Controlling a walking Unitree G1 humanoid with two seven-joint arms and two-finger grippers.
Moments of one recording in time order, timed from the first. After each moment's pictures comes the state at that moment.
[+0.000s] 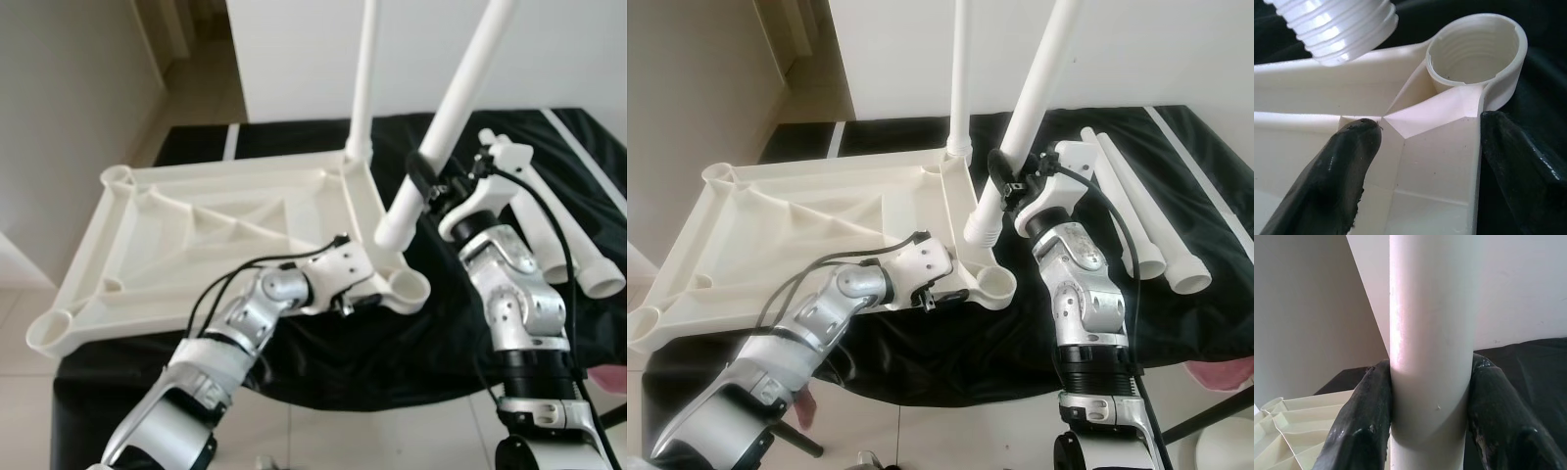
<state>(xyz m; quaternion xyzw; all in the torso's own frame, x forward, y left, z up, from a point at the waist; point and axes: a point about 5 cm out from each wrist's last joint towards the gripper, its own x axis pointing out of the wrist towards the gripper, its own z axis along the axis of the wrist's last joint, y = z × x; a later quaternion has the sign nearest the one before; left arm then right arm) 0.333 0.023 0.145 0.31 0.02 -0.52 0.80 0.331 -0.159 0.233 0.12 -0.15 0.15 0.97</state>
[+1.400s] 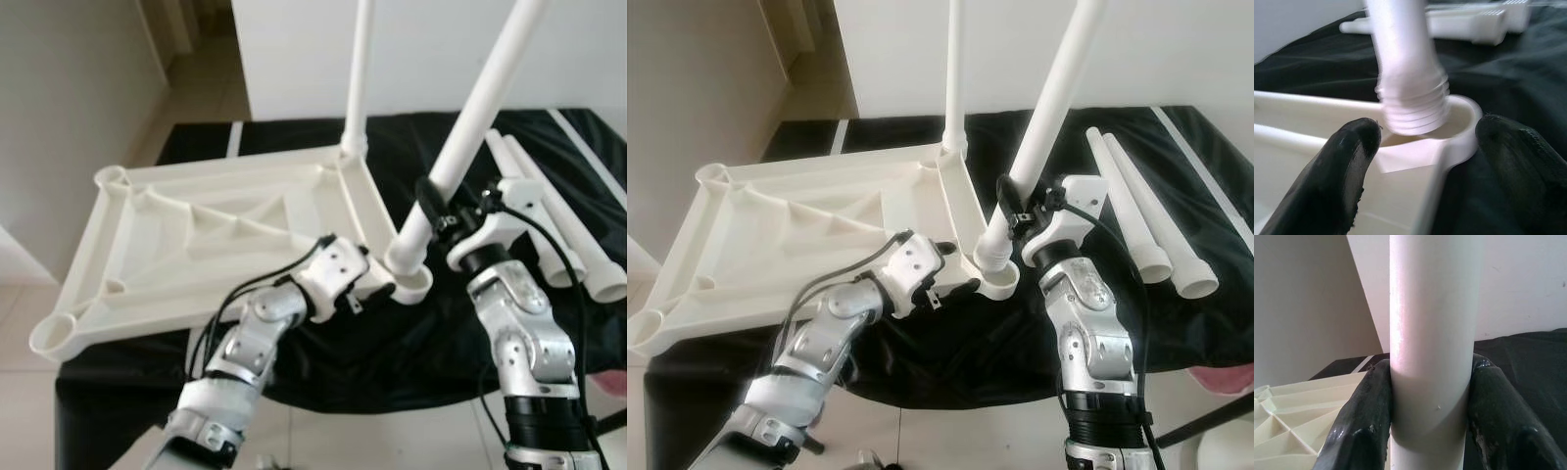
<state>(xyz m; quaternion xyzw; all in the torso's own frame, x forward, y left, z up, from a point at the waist) 0.298 0.029 0.151 0.13 -0.07 -0.50 0.85 0.294 -0.163 0.211 0.10 -0.15 0.12 0.98</state>
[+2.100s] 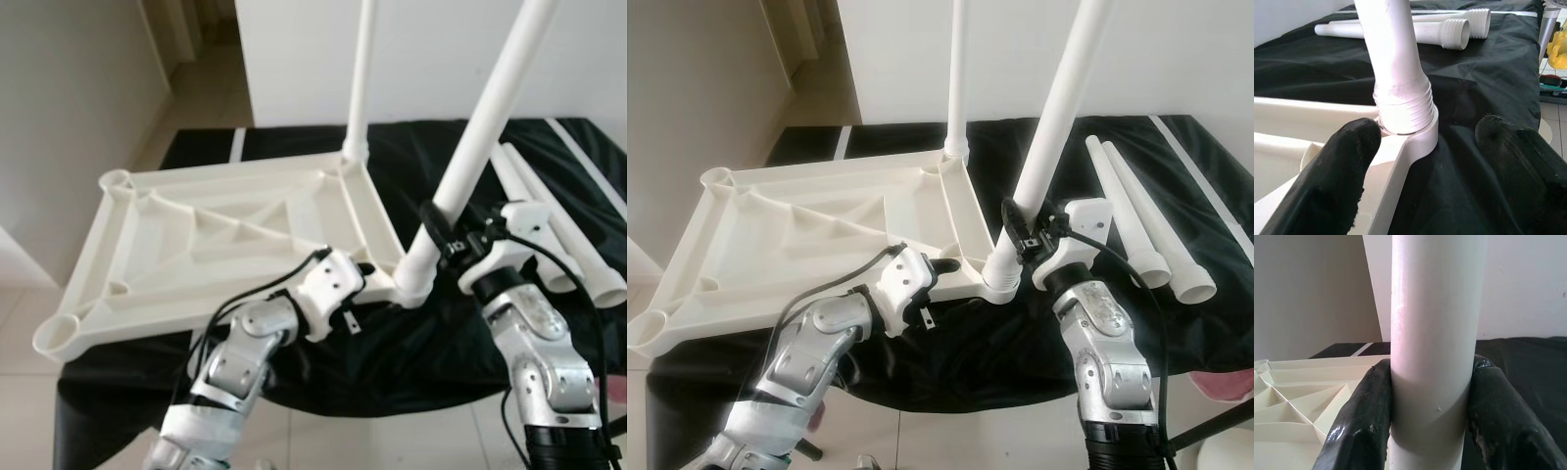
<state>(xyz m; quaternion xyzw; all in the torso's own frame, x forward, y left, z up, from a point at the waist) 0.282 0.034 0.154 0.12 -0.05 -0.54 0.83 0.281 -0.174 0.199 0.04 -0.14 0.13 0.98</state>
